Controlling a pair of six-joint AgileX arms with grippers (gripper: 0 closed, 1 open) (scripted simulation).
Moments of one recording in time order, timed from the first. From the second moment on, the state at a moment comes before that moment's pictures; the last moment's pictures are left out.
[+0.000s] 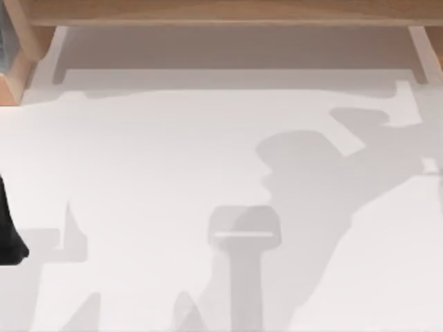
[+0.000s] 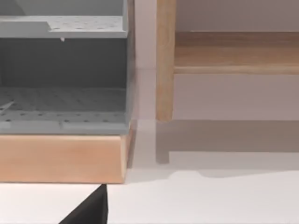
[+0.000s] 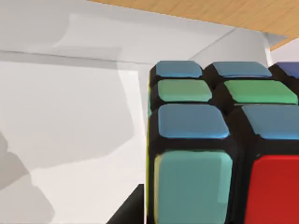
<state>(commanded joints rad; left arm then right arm) 0.00 0.00 0.00 0.00 0.00 0.00 -0.22 1.86 1.49 -0.41 0.33 -0.38</state>
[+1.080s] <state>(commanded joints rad) 0.00 0.00 0.00 0.00 0.00 0.00 0.39 1.81 0.86 0.92 0.43 0.00</state>
